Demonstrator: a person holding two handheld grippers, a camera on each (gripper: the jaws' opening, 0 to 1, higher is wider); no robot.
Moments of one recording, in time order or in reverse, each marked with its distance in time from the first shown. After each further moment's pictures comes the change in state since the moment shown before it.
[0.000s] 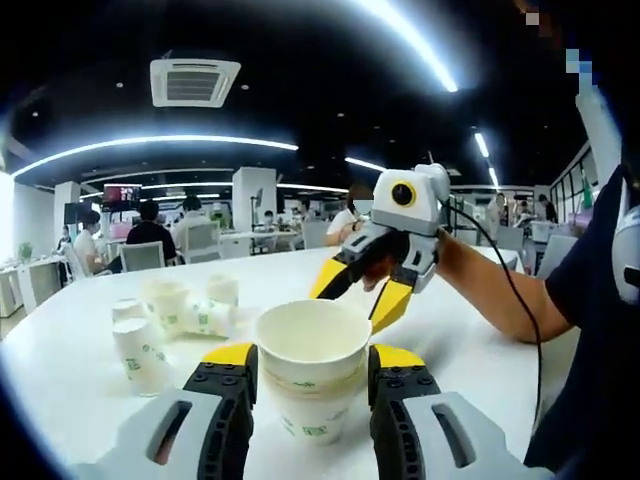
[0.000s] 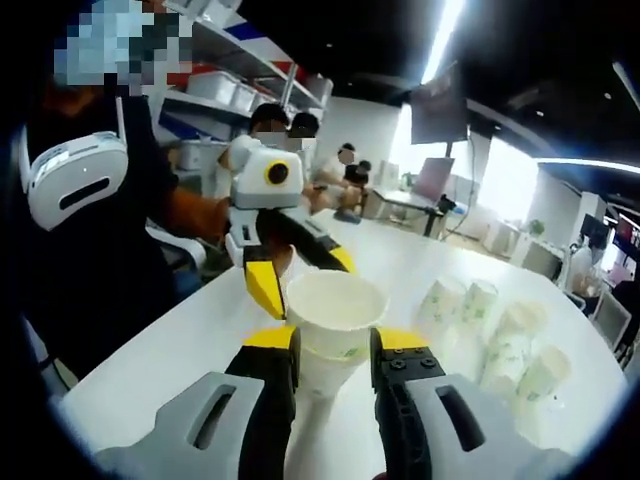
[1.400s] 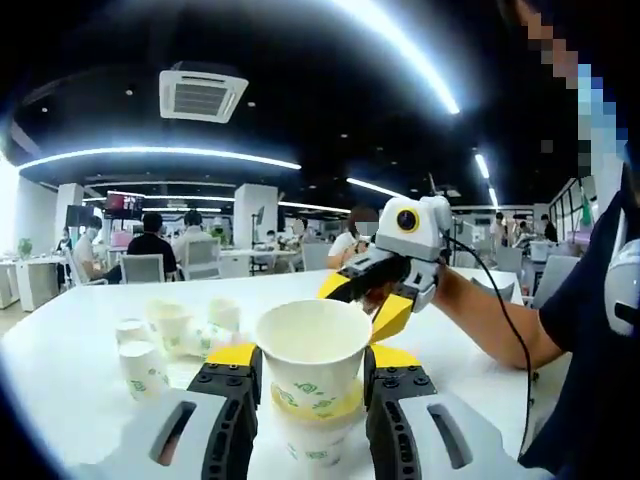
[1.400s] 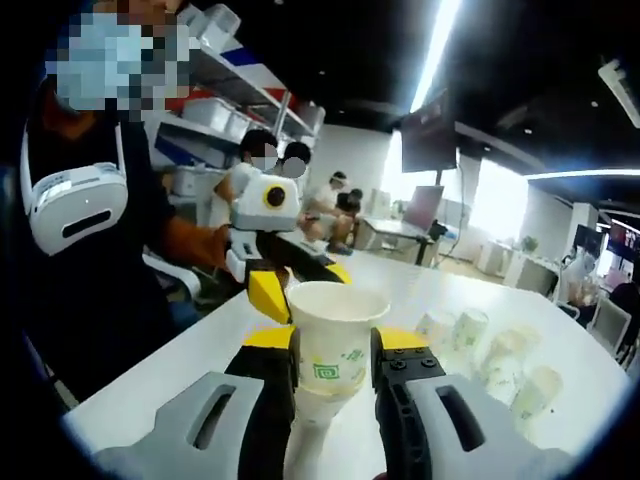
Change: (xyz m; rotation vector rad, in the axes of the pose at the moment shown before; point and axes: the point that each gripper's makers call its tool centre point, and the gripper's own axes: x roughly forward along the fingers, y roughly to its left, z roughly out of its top) left arm -0.007 0.003 0.029 -0.029 -0.086 -0.003; right arm -0.005 -0.003 0.031 0.015 -0.123 -0.028
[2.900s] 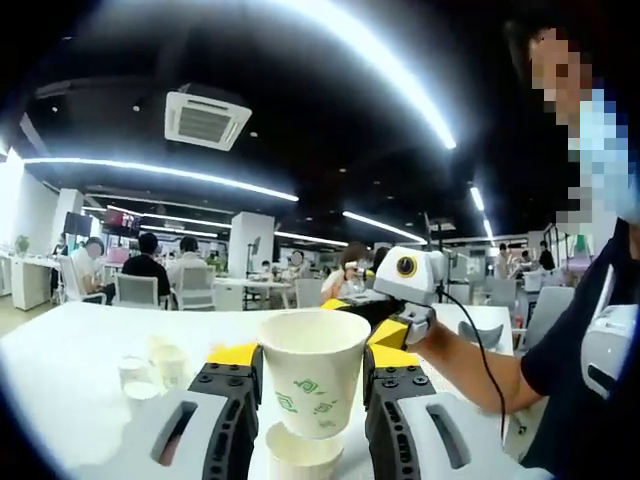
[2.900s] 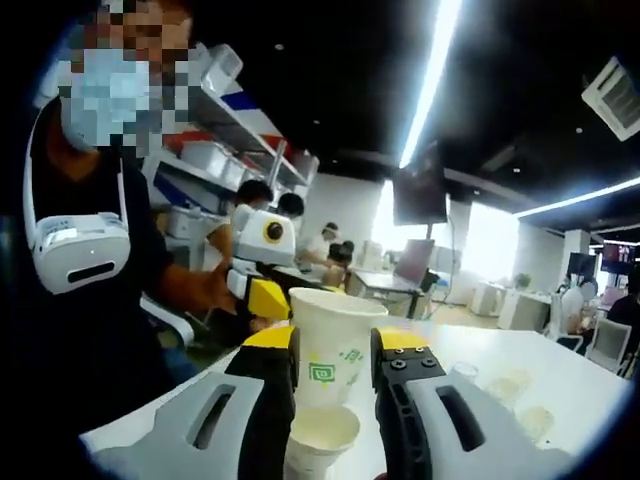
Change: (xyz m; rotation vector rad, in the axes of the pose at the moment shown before) left arm -0.016 -0.004 0.064 -0.045 -0.145 -0.023; right arm -0.010 0.002 0.062 -0.016 -0.224 -0.043
